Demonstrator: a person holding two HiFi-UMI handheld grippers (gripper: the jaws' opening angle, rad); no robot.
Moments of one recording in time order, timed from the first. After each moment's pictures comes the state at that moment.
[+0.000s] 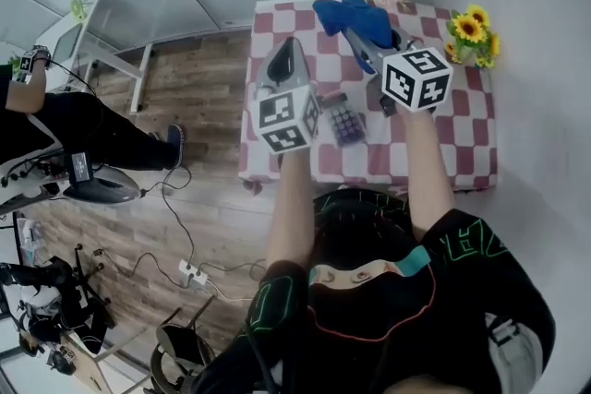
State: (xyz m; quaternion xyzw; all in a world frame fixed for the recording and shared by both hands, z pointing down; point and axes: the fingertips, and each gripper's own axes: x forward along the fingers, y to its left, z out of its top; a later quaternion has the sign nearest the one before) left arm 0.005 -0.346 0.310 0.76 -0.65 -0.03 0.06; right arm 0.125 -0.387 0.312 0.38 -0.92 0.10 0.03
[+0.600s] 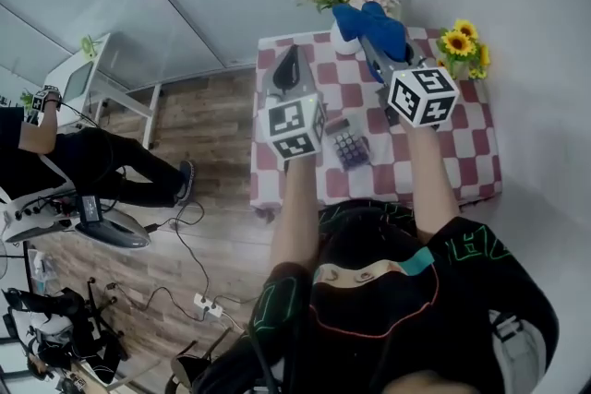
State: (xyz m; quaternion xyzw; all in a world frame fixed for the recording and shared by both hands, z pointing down) left arm 0.021 -0.366 0.258 0.78 -0.63 -0.04 -0.02; right arm 0.169 -0.394 0.257 0.47 -0.88 0.05 -0.04
